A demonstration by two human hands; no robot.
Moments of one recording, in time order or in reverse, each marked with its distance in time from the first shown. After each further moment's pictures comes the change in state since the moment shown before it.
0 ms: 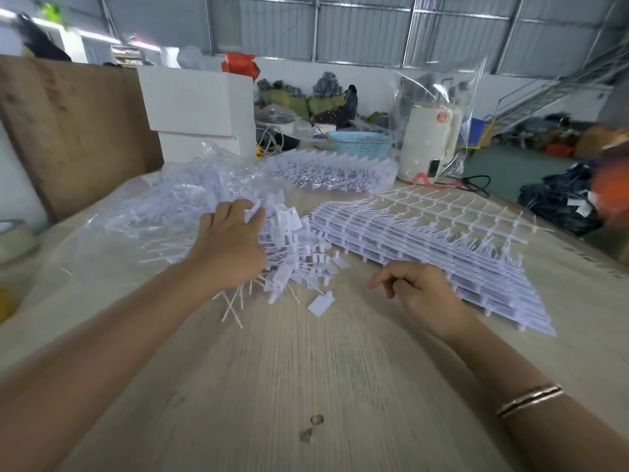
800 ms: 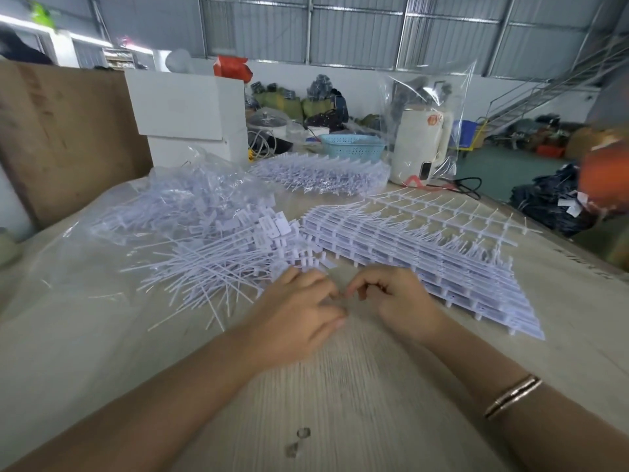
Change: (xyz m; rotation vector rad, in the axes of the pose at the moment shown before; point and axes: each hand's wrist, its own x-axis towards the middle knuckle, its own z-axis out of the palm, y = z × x) left_hand -0.039 0.068 0.046 -0.115 0.267 0.720; right_hand 0.013 -0.010 0.008 -0.079 -0.010 -0.091
